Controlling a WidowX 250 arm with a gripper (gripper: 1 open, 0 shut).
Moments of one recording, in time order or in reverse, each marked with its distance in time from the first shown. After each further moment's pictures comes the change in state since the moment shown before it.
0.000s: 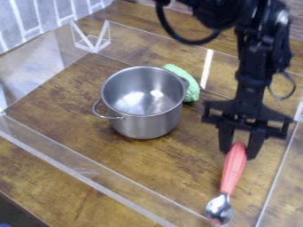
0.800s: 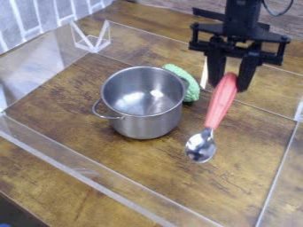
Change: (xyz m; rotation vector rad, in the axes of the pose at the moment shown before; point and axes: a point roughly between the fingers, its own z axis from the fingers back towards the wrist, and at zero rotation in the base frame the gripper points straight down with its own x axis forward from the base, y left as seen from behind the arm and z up) arm 0.006 0.029 0.081 0.019 -0.085 -0.018
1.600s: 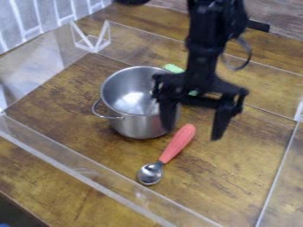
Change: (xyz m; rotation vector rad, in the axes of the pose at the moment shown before) arm -0.040 0.025 -0.044 0.018 -0.047 0.137
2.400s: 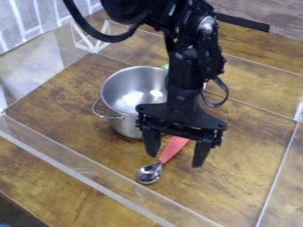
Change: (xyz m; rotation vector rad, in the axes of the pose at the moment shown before) arm -0.012 0.015 -0.036 0.022 -0.025 -0.051
